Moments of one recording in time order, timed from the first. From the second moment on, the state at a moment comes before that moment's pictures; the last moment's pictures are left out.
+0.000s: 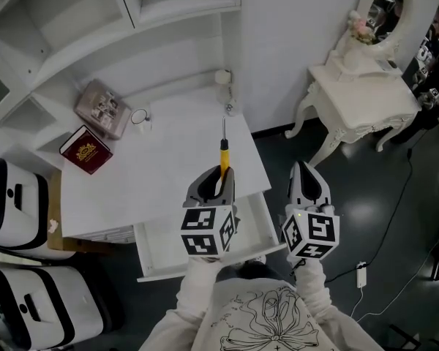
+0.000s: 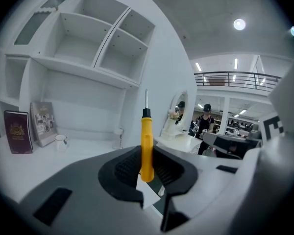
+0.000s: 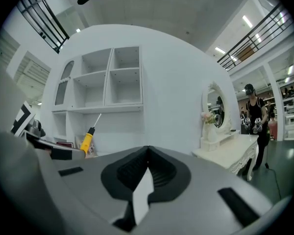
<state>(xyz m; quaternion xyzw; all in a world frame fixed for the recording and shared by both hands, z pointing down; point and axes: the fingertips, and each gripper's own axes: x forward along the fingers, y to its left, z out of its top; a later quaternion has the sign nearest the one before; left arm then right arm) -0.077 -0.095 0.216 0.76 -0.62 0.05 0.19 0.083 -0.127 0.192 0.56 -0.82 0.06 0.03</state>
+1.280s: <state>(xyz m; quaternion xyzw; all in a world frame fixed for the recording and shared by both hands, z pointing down) -0.074 -0.092 0.195 0.75 -0.64 0.03 0.15 0.087 -0.127 0.179 0.56 -0.83 0.05 0.02</state>
